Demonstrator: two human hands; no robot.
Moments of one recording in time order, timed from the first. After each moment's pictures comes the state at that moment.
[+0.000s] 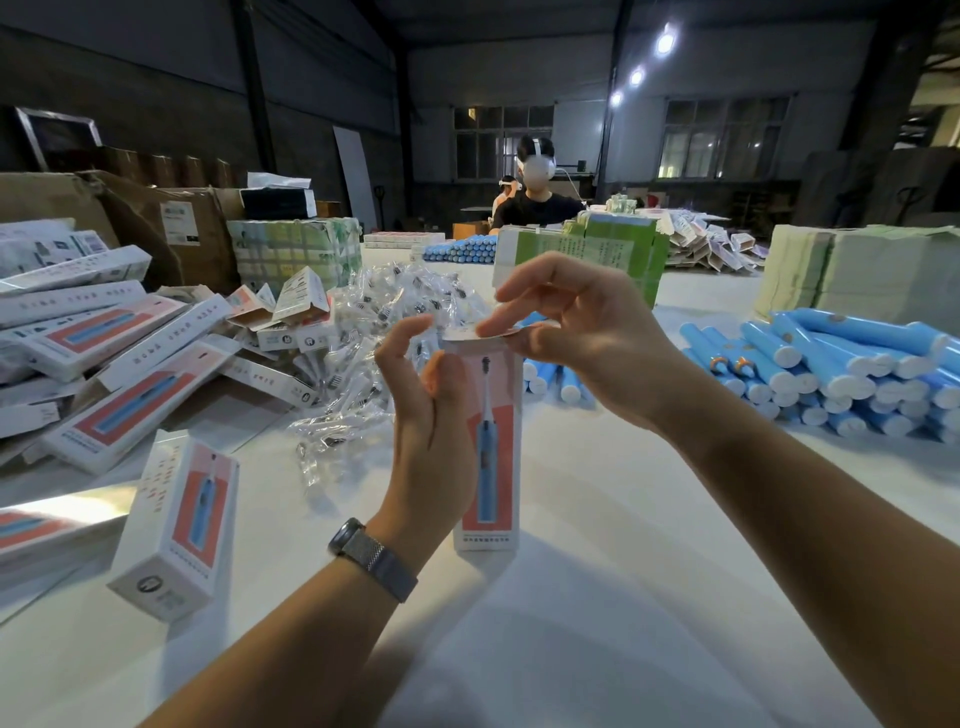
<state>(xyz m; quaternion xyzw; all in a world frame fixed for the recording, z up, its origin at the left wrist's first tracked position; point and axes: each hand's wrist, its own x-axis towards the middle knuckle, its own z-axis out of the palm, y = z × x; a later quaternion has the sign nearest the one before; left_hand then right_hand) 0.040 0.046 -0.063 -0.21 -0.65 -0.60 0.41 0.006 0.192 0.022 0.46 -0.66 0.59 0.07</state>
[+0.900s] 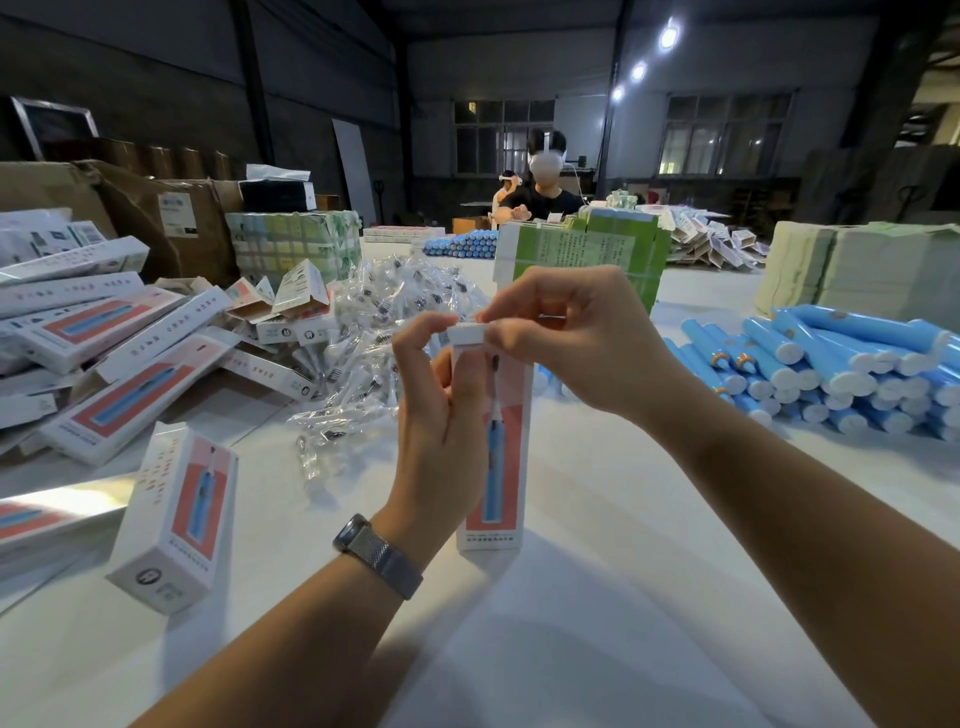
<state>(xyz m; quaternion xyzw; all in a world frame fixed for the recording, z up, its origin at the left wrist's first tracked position) 0.039 0.049 -0.061 -0.25 -0.65 -0.58 0.42 0.015 0.182 0.023 0.44 -0.73 0.48 0.18</state>
